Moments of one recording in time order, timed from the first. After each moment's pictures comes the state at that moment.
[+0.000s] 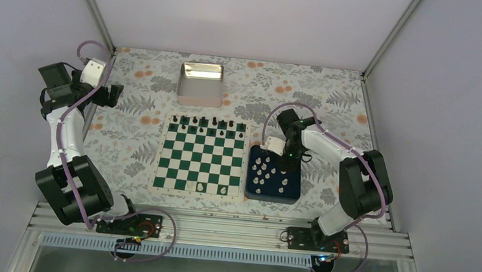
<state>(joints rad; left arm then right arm) 0.53 1.35 1.11 -0.40 0.61 0.56 0.43 1.60 1.01 -0.95 -0.03 -0.75</state>
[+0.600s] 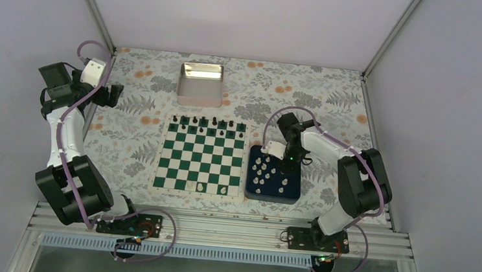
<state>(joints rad) 0.53 1.35 1.11 -0.40 0.61 0.56 0.43 1.62 0.97 -0.94 -0.04 -0.75</state>
